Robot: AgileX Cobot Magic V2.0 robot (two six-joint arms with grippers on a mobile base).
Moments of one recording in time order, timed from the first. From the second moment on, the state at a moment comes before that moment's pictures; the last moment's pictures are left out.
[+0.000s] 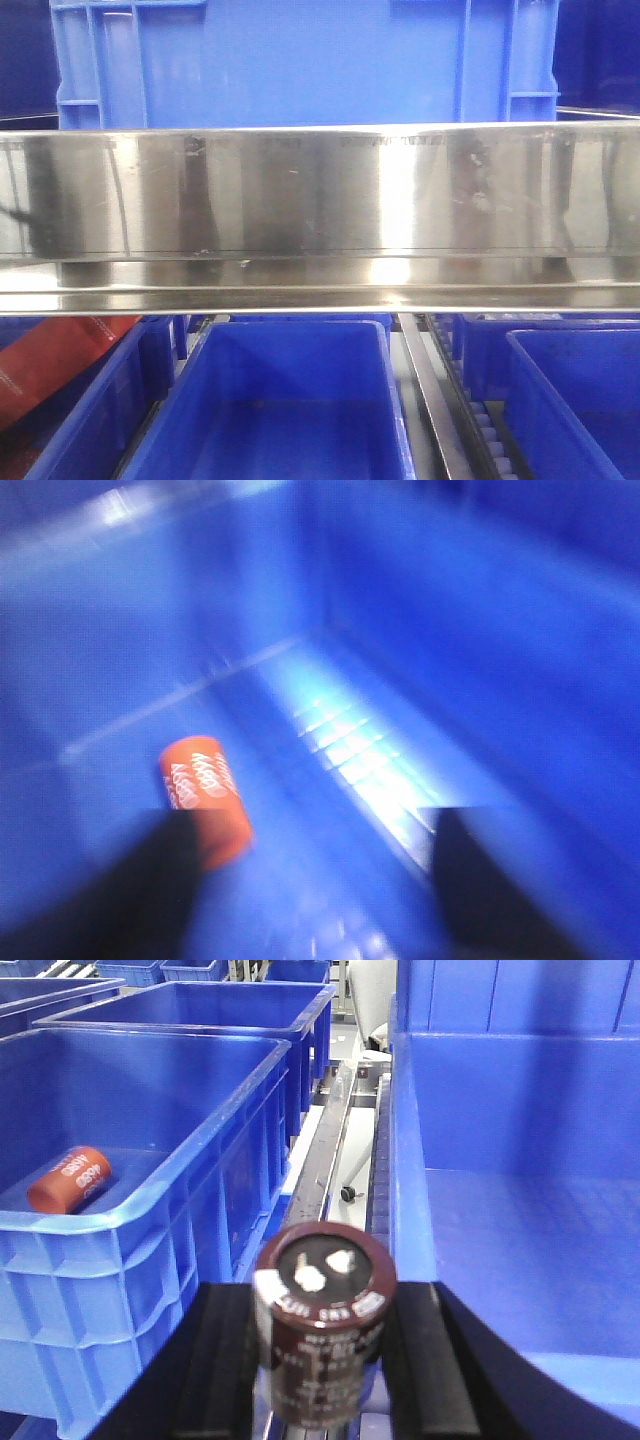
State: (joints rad) left arm -0.60 1.59 -1.81 0.01 0.82 0.08; right arm 0.06 0.64 -0.94 0.25 0.65 -0.18
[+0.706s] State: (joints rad) left arm -0.39 0.81 -1.22 0.01 0.95 0.01; right arm 0.06 0.67 -1.00 0.25 0.70 -0.18
